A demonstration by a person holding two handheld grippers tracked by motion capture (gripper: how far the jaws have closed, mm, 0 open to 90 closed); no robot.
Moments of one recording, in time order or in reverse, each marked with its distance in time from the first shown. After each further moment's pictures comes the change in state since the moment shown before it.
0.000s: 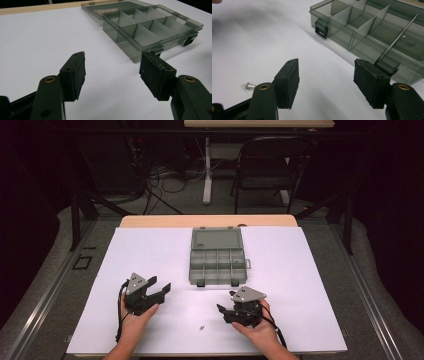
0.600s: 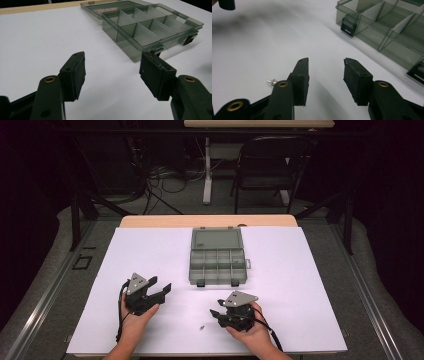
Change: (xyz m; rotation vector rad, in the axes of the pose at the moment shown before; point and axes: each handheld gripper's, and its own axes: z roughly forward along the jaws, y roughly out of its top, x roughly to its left) left arm -0.001 0.000 0.001 0.004 -0.001 0.008; right arm 0.018 -0.001 0.011 0.012 0.121 -0.027
